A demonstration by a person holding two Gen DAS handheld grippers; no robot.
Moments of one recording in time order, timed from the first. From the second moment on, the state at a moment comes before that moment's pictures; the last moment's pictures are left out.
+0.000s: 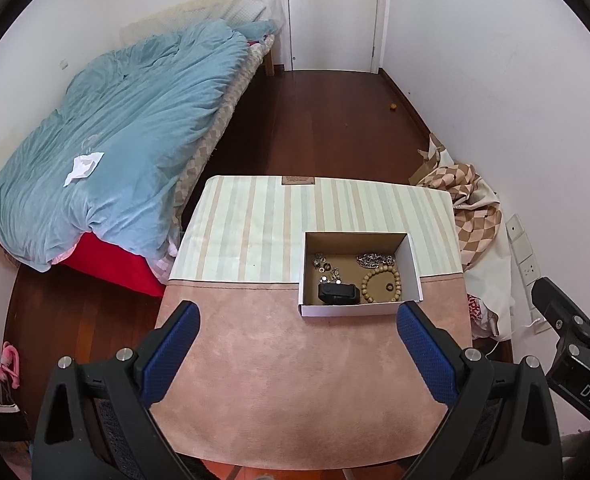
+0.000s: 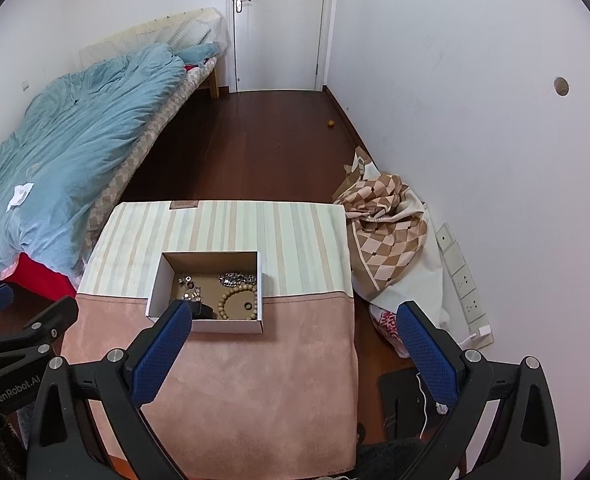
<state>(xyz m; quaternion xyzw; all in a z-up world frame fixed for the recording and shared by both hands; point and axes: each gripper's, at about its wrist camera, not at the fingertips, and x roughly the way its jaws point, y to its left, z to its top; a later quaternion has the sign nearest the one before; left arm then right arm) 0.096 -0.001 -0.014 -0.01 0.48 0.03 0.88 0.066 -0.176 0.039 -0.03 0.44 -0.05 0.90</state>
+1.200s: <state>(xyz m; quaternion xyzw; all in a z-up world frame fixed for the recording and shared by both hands) 0.092 0.007 -0.007 -0.01 0.47 0.04 0.88 0.060 -0.168 0.037 -0.03 0.44 -0.04 0.90</state>
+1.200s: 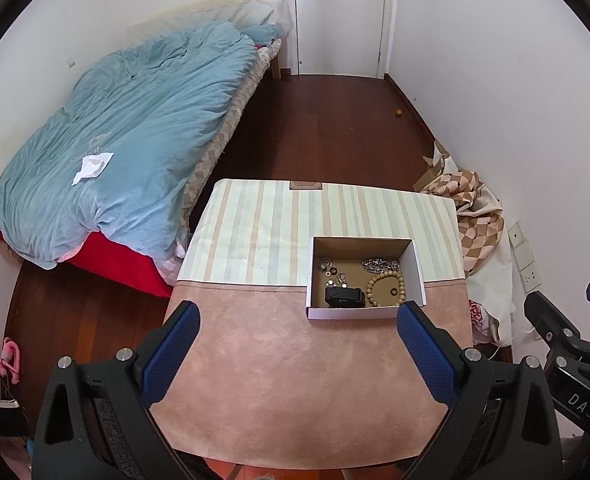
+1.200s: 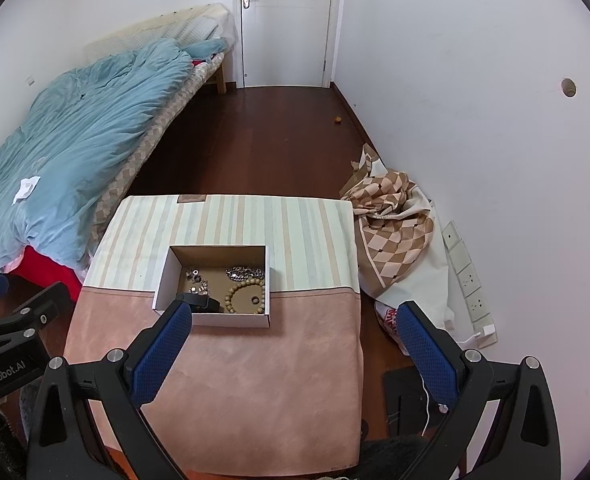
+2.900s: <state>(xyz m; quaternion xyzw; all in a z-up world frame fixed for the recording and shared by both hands) 0.086 0.005 -0.003 -0.02 0.47 0.03 0.88 0.059 -0.164 0.043 -0.03 0.44 -0.04 0.90</state>
